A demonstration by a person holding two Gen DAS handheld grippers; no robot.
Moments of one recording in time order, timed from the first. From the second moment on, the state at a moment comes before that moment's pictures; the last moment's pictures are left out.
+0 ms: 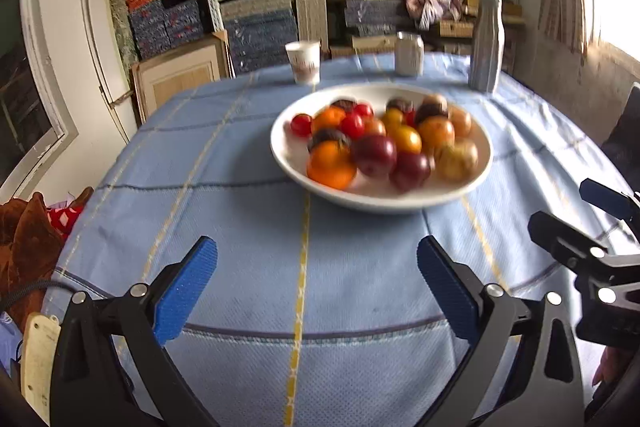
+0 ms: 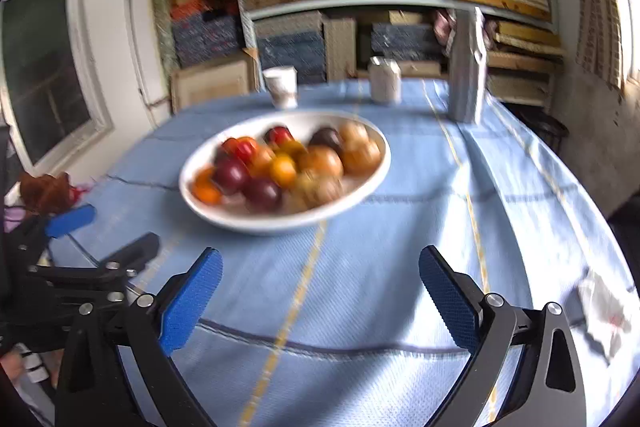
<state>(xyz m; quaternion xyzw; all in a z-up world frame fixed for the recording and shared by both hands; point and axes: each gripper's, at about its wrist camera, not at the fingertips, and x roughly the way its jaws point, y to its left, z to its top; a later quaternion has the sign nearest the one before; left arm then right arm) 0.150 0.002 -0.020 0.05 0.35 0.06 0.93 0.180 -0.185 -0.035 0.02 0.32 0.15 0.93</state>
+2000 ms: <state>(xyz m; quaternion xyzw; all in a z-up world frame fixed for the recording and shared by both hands) 0.162 0.008 -0.037 0.03 0.38 0.05 0.93 0.197 -0.175 -0.047 -0.01 0.37 0.14 0.92</state>
